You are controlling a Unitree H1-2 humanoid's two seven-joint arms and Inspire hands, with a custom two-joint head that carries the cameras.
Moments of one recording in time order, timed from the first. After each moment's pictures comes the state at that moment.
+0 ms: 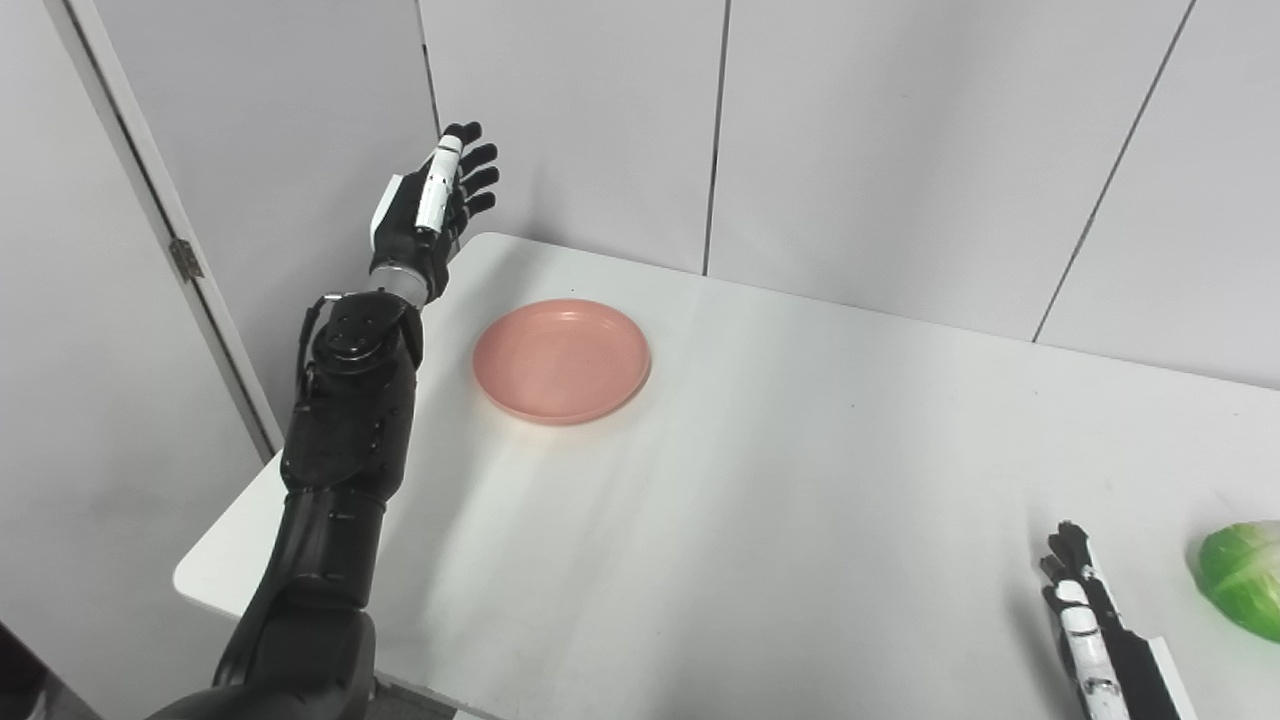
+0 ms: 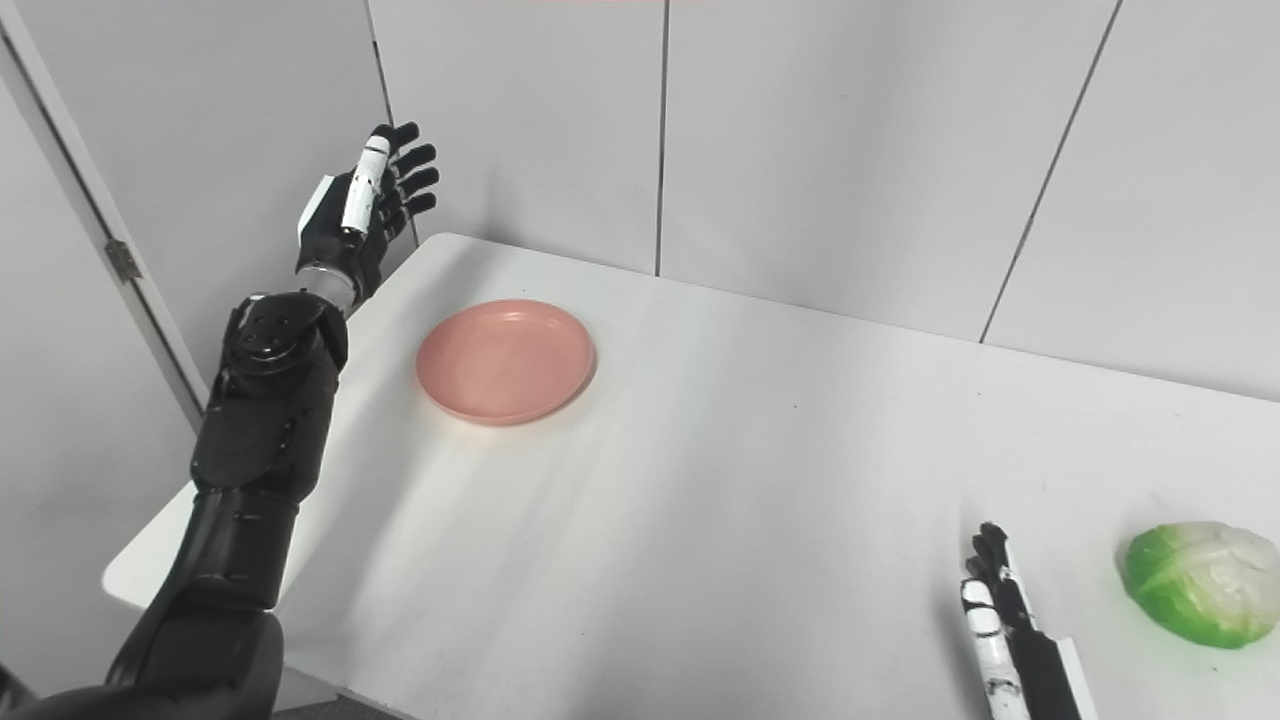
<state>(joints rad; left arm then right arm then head) -0.59 0.40 0.36 0.28 -0.18 0.27 -0.03 -0.02 -0.12 0.08 -0.13 -0.01 0.07 0.15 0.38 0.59</state>
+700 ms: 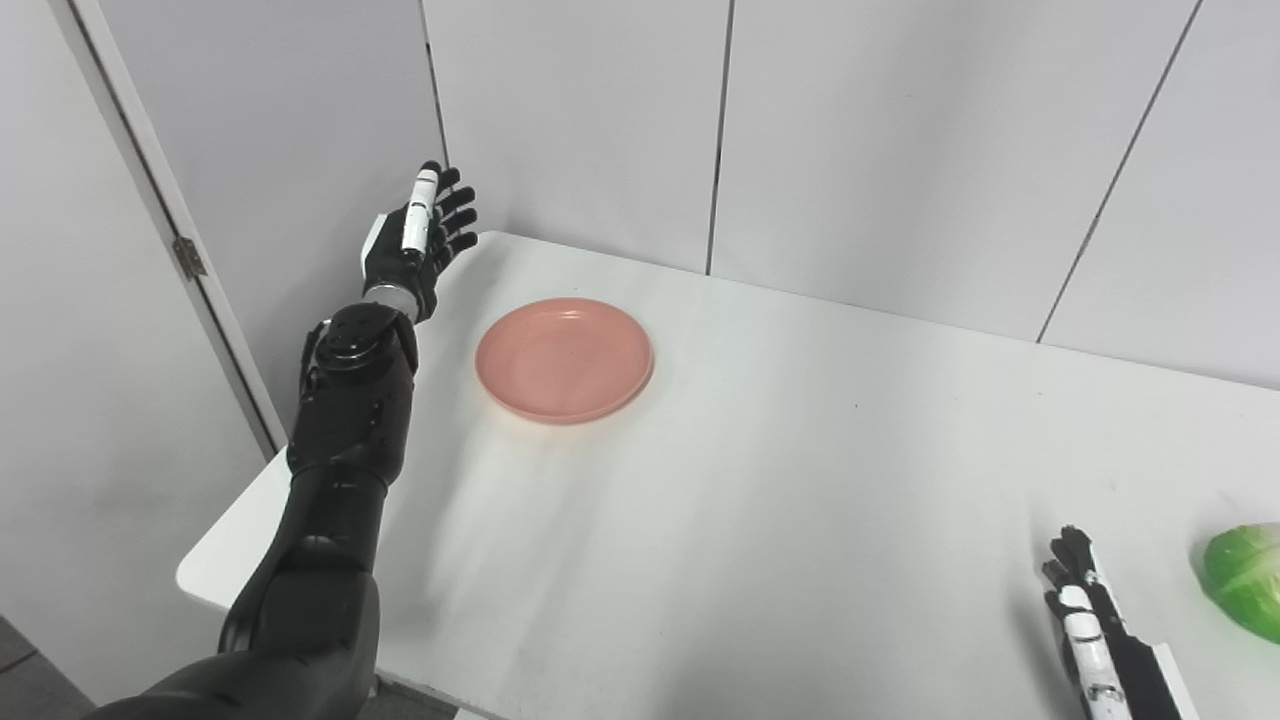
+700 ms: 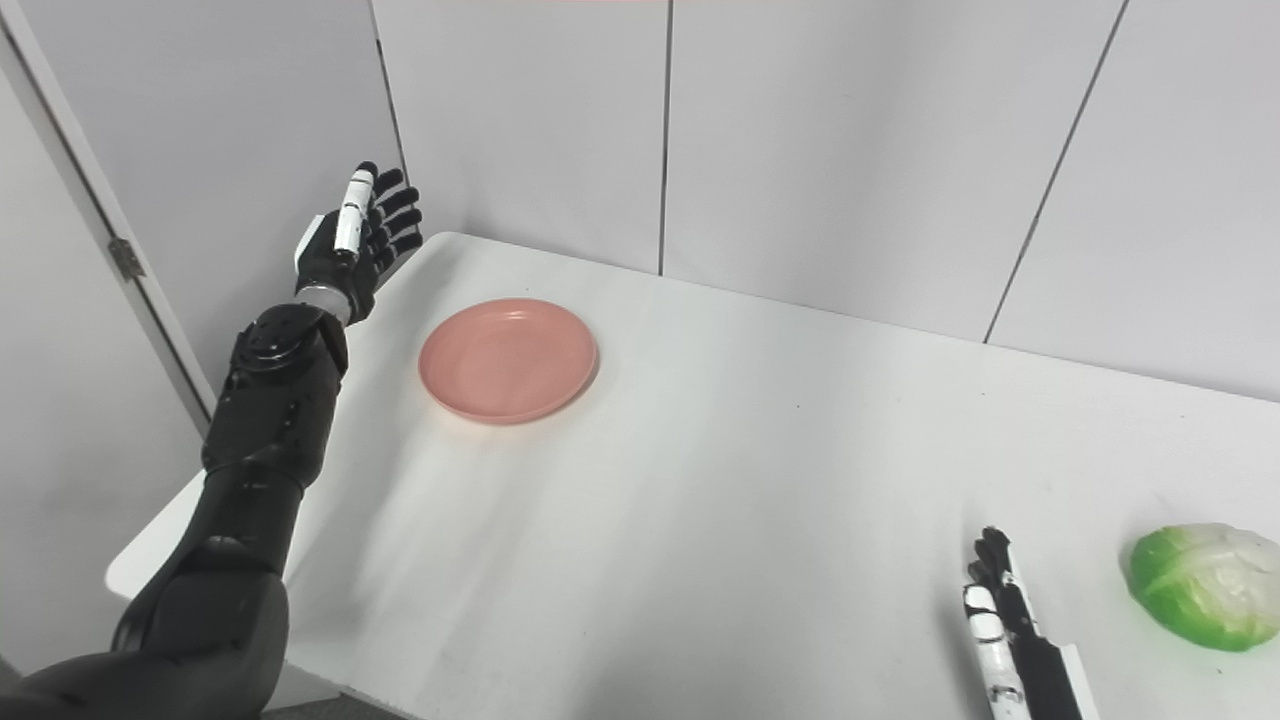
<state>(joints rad) -0.65 0.43 0.42 0.57 -0.23 0.21 0.01 0.00 -0.12 0.08 -0.15 -0.01 0.08 0.15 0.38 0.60</state>
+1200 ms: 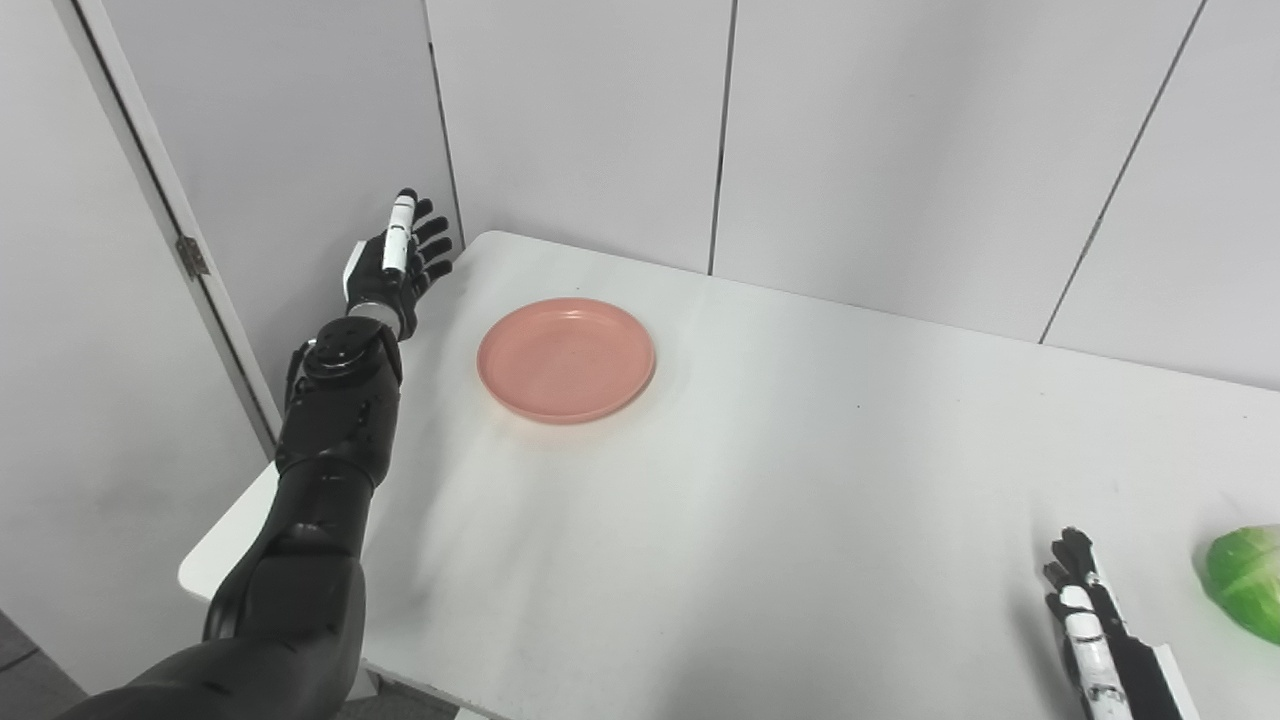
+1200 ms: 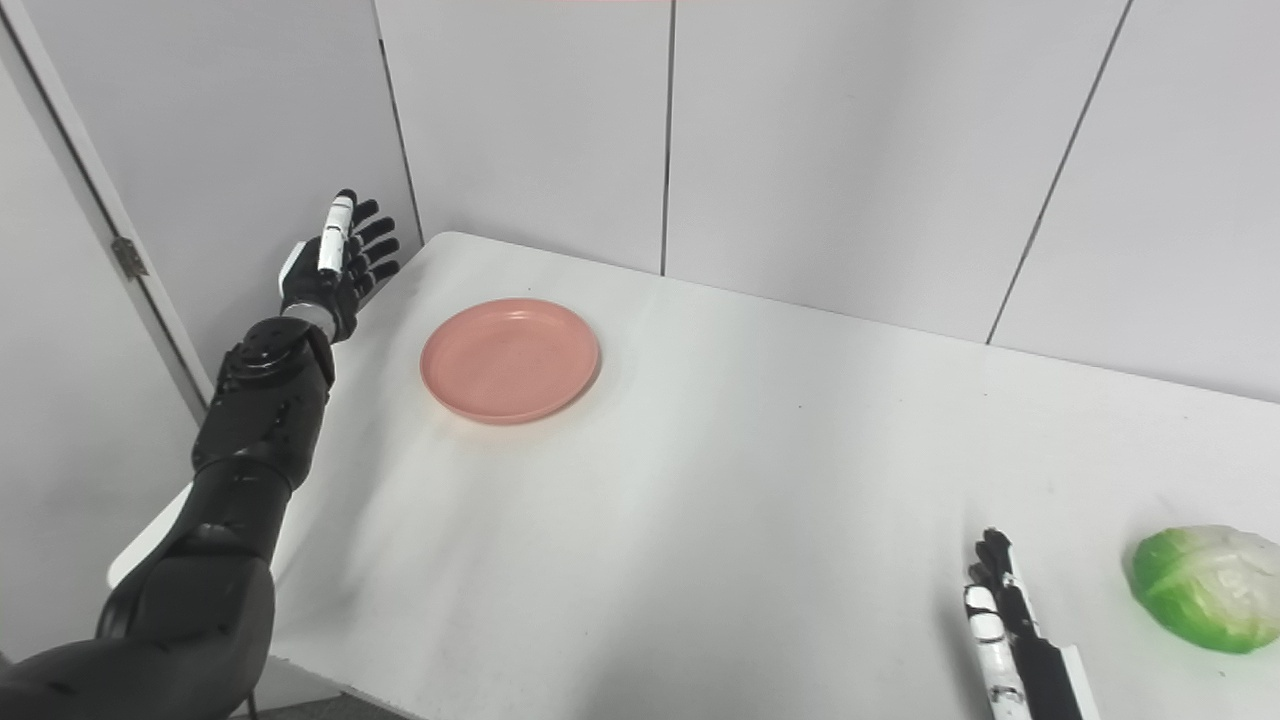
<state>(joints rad) -0.65 0.46 0.42 0.72 -0.24 0.16 0.03 0.00 -0.12 0.08 -0.17 -0.01 0.11 0.14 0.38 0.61</state>
